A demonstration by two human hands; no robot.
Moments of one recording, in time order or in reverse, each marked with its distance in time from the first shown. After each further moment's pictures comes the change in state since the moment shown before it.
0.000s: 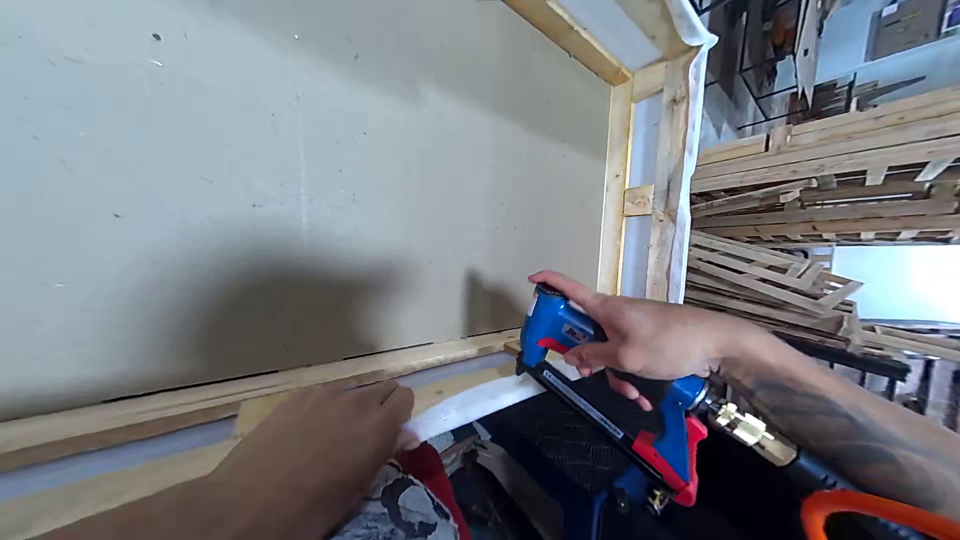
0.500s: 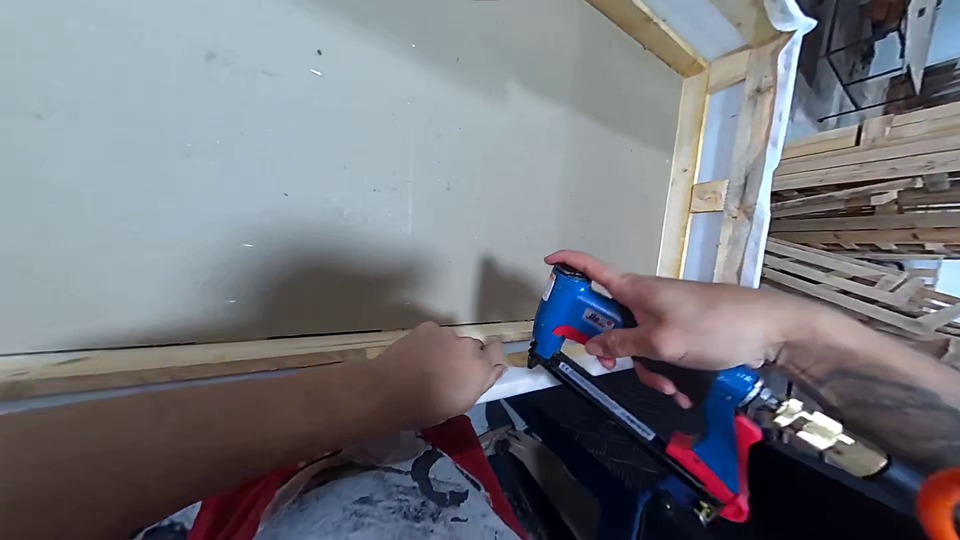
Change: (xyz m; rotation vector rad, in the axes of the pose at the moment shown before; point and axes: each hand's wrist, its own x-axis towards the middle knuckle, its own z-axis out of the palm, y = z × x) left_hand -0.010 -0.021 -0.009 0.085 -0.205 0.026; right_hand 0.009 -0.083 0.065 0.062 -0.046 -0.065
